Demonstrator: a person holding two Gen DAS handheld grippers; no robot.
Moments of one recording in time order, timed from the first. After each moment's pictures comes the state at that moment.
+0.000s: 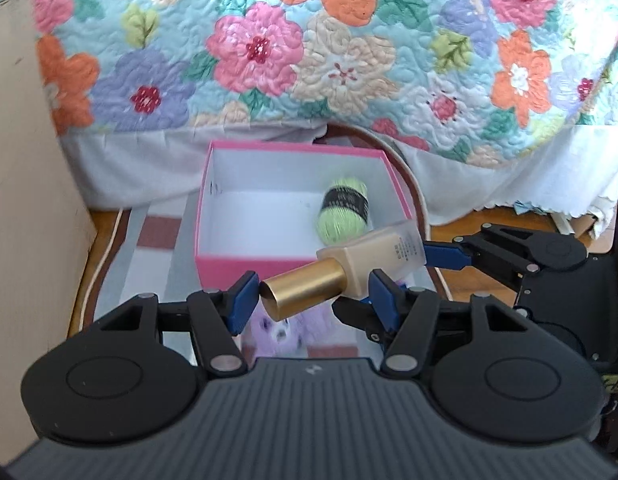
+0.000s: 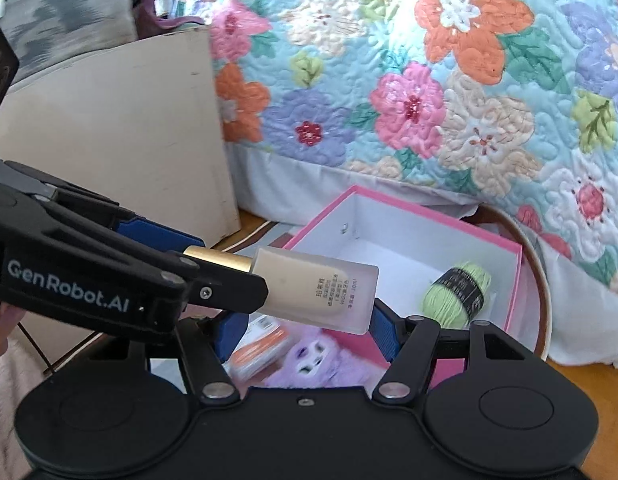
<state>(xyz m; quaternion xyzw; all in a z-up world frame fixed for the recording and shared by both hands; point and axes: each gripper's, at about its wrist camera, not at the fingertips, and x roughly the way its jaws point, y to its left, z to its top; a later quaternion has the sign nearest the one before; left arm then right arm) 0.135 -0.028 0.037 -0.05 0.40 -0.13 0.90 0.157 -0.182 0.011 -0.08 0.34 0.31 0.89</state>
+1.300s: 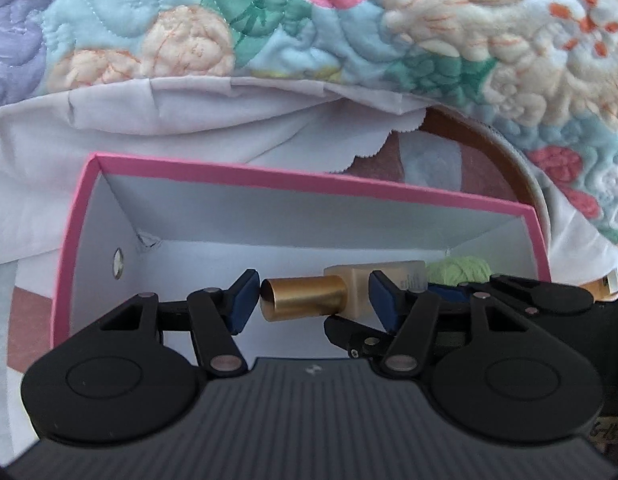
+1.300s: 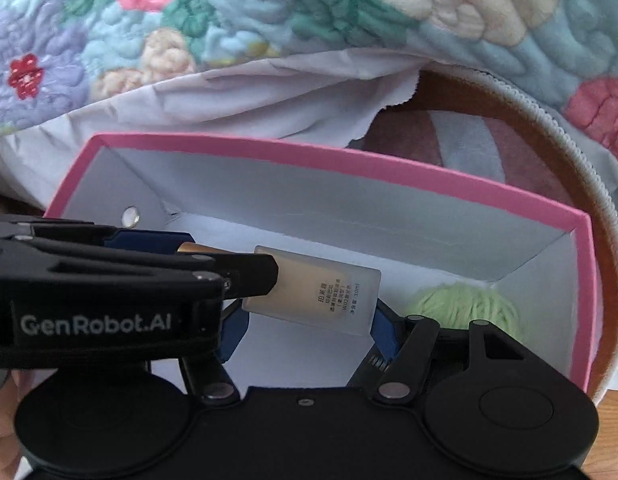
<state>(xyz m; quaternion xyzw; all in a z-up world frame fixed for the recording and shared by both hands) 0.428 -0.052 -0.135 -0.12 0.51 -0.15 0.84 0.423 -0.178 -0.142 -0.01 0.53 0.17 0.83</state>
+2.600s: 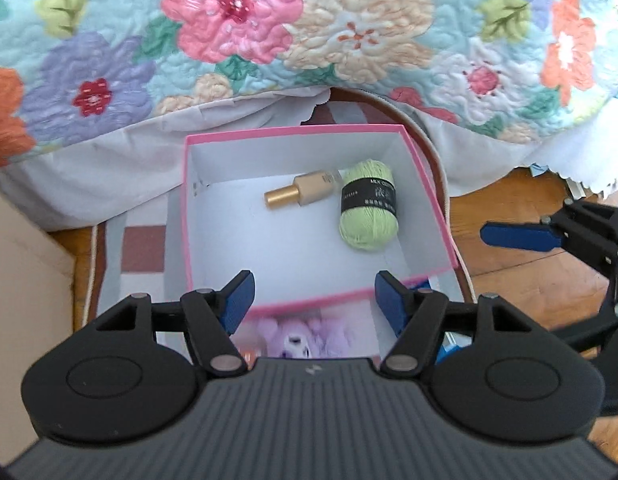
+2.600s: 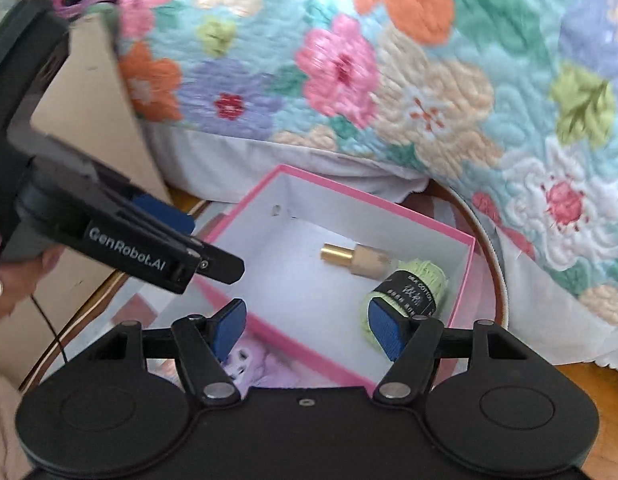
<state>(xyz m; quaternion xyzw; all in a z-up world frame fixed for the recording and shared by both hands) 0.252 -0.022 0.038 -0.02 0.51 -0.17 0.84 0.220 -0.201 0.037 -0.11 0.41 0.27 0.86</state>
